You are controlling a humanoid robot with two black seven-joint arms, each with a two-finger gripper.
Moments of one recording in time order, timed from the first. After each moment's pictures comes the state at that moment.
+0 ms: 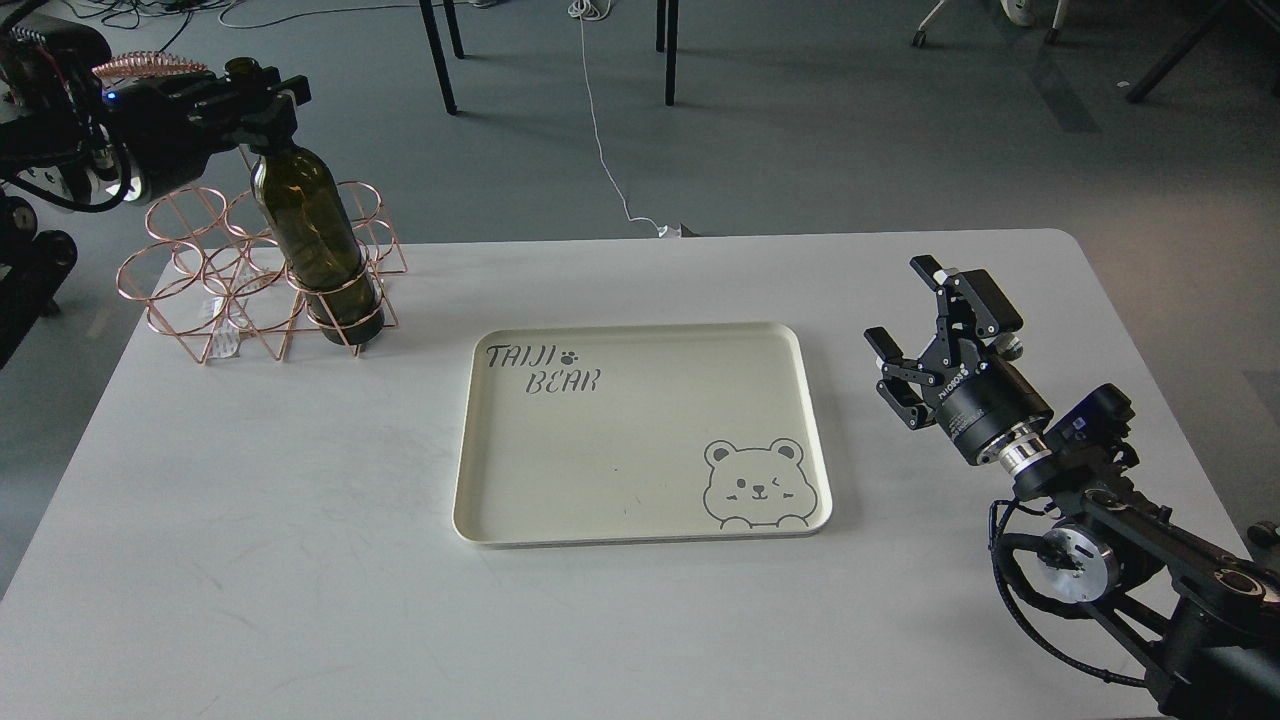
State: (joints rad) left arm -0.94 0.63 -0.81 -0.73 1.99 -0.17 -0.49; right arm 0.35 -0.46 0.72 1.19 -0.46 0.10 0.49
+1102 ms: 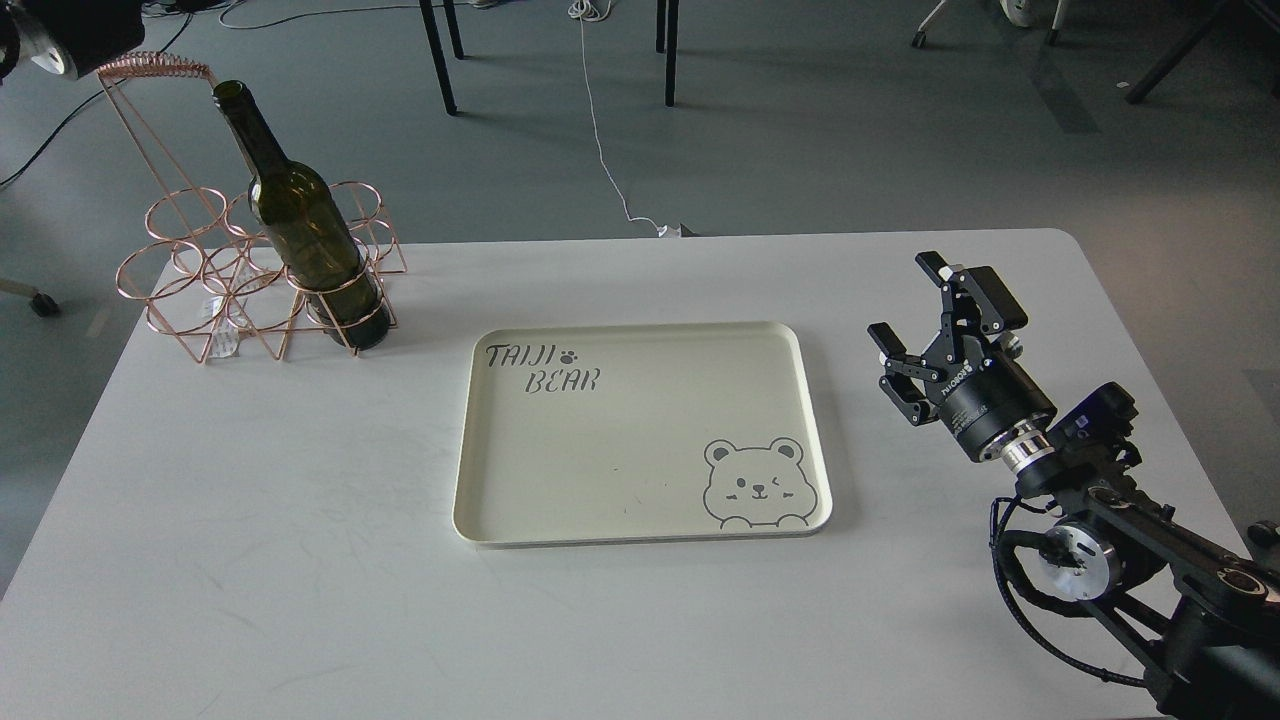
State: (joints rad) left arm -1.06 0.79 -0.83 -0.99 1.52 -0.21 -0.49; right arm 0.35 -0.45 0.74 1.19 -0.45 0.10 0.49
